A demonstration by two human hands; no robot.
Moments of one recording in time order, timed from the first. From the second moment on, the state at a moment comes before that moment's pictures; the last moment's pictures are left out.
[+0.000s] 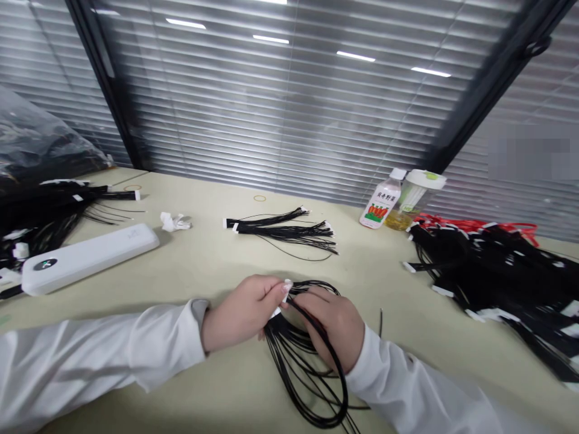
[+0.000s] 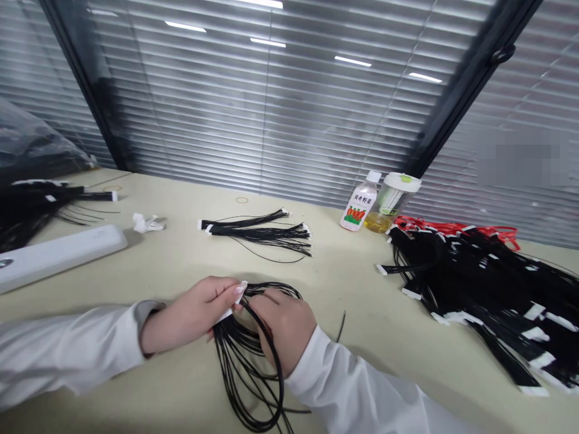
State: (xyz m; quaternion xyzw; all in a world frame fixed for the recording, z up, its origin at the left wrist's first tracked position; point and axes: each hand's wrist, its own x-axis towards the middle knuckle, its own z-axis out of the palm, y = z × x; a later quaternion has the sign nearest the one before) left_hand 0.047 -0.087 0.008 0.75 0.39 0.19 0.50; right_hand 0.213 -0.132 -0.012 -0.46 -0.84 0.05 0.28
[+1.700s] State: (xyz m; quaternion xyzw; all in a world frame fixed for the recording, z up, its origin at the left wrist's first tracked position) left_hand 0.047 -0.076 0.002 0.67 0.44 0.32 0.50; right_hand 0.203 -0.134 -0.017 -0.44 -0.78 0.27 0.36
